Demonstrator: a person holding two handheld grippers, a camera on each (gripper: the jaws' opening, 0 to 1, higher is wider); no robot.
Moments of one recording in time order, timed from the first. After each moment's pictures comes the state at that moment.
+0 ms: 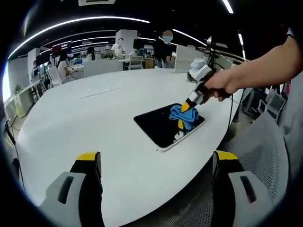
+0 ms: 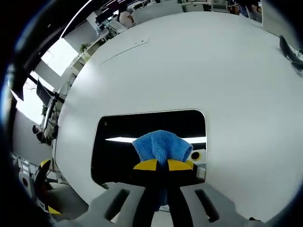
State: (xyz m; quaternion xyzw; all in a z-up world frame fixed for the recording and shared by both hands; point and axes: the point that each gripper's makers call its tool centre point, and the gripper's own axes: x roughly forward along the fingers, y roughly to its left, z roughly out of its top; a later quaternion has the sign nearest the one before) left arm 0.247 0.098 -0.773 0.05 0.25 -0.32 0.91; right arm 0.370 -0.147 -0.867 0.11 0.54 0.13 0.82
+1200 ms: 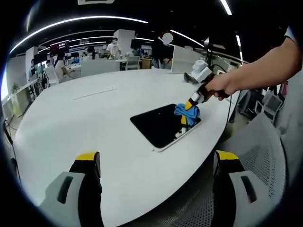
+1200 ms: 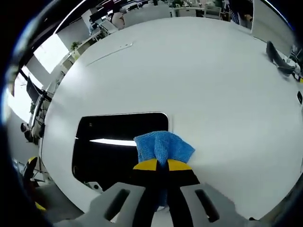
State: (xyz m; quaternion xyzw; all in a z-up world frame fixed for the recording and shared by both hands) left arm 0.244 0.092 -0.770 0.03 0.25 -0.34 0.91; right arm 0.368 -0.189 -0.866 0.06 0.53 0.07 0.84
